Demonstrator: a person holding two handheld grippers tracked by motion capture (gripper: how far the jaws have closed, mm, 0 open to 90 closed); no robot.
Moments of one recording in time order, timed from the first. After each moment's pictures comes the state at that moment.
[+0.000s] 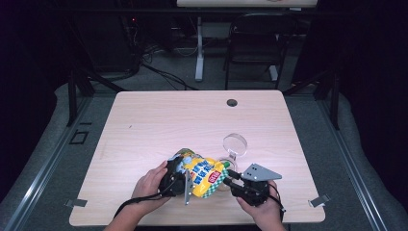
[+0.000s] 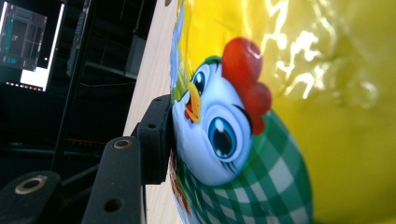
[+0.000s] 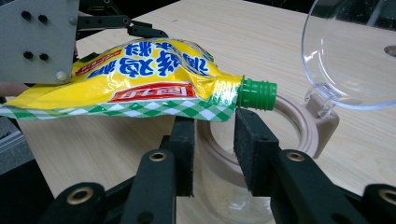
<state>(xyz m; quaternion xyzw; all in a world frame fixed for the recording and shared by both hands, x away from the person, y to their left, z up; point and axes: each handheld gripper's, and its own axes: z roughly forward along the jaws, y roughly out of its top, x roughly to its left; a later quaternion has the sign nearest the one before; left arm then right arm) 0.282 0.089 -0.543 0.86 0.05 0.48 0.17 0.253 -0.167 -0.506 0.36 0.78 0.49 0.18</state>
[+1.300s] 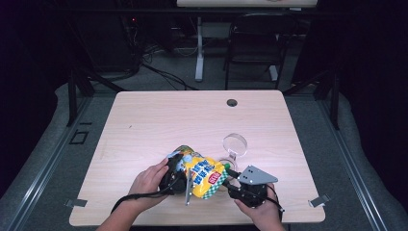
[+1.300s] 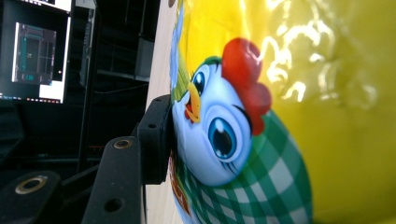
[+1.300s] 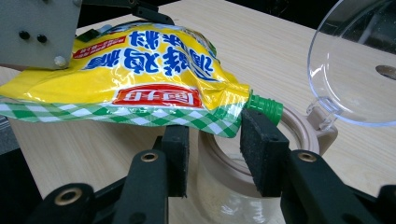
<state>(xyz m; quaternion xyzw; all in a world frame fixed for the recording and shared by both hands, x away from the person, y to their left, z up) 0.283 0.087 -0.531 0.85 0.01 0.50 0.13 0.250 -0.161 -0.506 0.33 0.79 0.48 0.21</state>
